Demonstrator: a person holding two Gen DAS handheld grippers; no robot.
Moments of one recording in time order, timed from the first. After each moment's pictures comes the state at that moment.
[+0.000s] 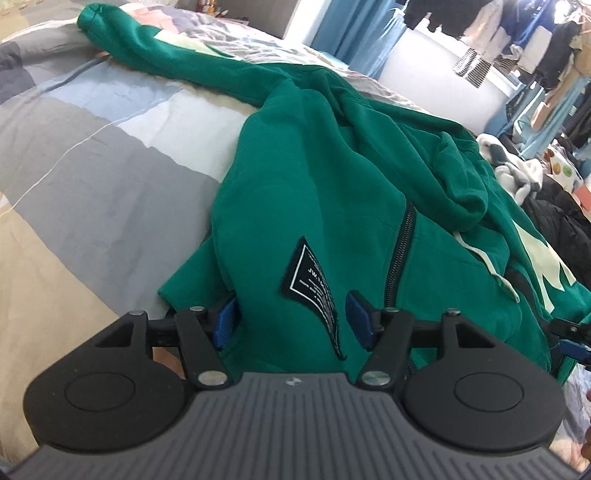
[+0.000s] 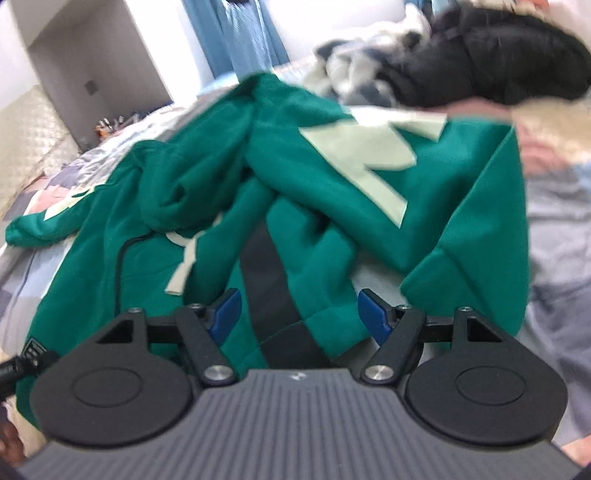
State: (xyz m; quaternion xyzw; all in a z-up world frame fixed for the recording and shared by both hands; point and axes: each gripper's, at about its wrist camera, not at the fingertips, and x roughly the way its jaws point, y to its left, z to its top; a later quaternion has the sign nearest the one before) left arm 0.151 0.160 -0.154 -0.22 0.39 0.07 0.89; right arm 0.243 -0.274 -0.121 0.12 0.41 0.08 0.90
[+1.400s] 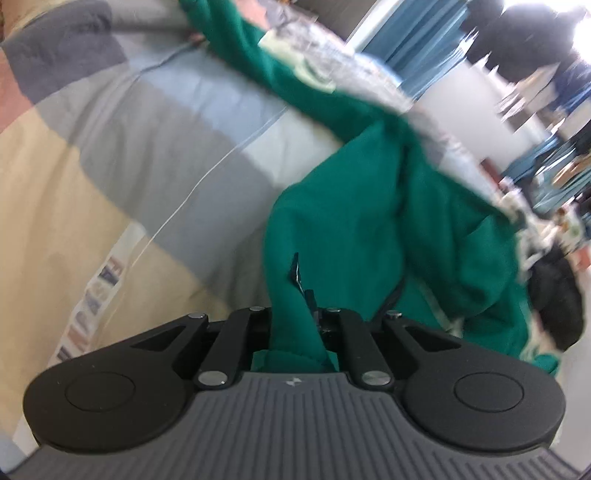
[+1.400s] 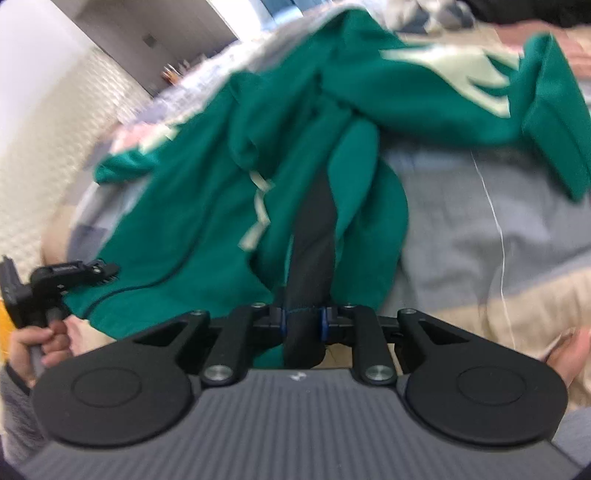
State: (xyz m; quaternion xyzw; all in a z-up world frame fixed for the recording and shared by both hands) left arm 0.110 0.309 -0.097 -0.31 0.42 0.11 0.85; right arm 0.130 -0.201 -0.092 0.17 0.50 0.18 0.83
